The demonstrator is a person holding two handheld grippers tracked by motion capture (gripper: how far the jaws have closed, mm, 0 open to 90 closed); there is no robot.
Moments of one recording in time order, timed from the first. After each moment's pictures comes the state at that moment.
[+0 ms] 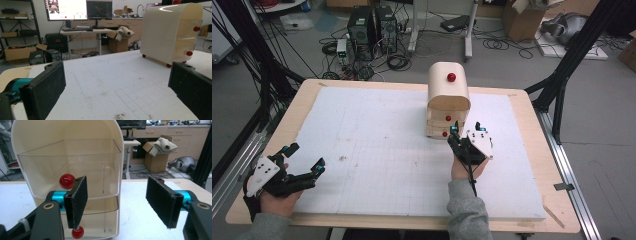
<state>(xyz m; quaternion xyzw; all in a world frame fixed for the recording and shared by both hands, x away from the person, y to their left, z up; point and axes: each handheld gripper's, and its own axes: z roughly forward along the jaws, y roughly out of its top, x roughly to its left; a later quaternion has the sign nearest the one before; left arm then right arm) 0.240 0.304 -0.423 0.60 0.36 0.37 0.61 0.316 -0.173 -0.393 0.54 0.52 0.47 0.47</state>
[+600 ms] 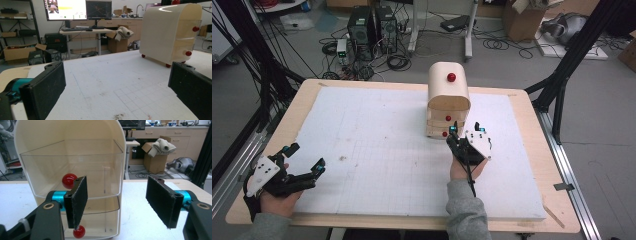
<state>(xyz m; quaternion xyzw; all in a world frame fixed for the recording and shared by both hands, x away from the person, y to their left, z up) 0.240 0.304 -0.422 0.60 0.36 0.37 0.61 0.315 -0.168 -0.393 0.54 0.51 0.47 0.47</state>
